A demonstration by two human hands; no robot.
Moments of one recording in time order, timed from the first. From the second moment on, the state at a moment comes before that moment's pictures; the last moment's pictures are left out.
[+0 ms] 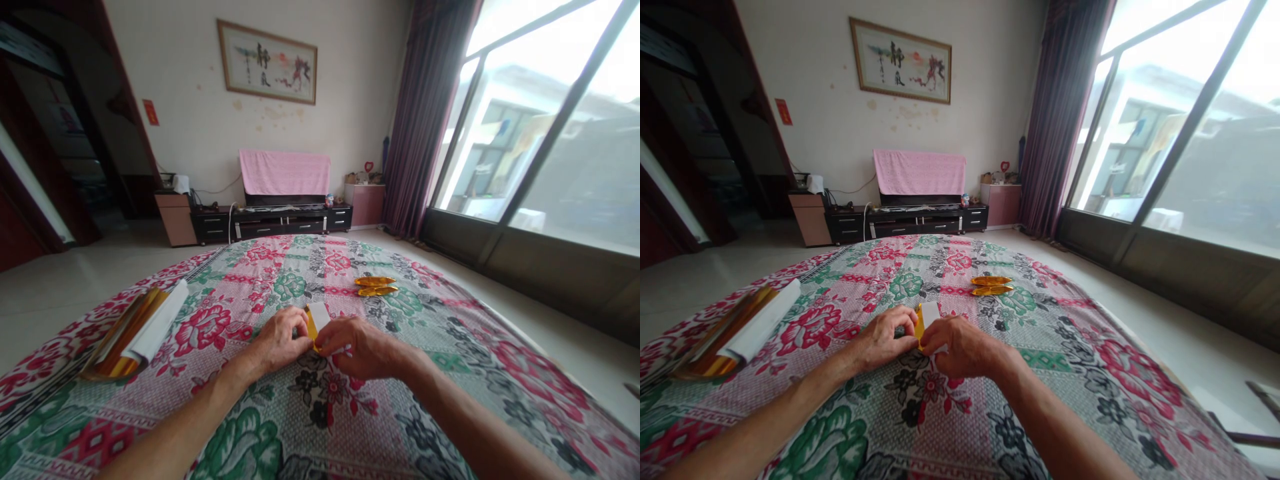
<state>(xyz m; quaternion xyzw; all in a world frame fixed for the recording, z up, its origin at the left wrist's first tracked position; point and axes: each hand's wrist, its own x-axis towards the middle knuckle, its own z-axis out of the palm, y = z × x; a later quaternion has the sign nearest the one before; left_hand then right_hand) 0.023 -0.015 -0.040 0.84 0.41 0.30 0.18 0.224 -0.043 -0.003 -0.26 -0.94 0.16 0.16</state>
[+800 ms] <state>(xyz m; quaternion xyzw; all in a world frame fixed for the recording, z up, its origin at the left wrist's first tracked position) 0.026 -0.018 -0.042 0.83 0.43 0.31 0.14 0.225 -0.041 -0.005 -0.24 -0.95 0.15 0.16</state>
